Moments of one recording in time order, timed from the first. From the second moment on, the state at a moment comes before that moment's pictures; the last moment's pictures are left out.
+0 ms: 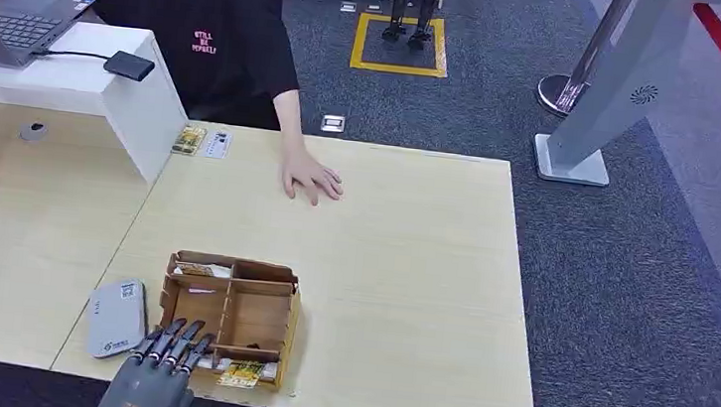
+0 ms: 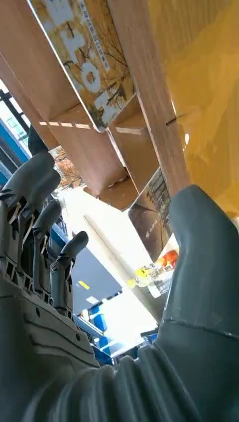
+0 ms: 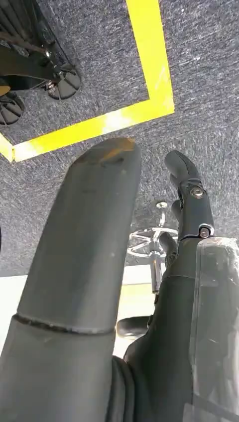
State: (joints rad) left arm 0.14 0.50 -0.84 -1.79 -1.47 0.10 0.53; right arm -0.08 0.19 -1.46 -0.26 1.16 -0.12 0.20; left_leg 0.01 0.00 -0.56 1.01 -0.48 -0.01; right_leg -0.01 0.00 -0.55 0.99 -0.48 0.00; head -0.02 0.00
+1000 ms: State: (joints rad) left arm 0.14 0.49 -0.82 -1.78 -1.46 0.08 0.56; right arm -0.08 0.19 -1.45 -0.26 1.16 -0.11 0.20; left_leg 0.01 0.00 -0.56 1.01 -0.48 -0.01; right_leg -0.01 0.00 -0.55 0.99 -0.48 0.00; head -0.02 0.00
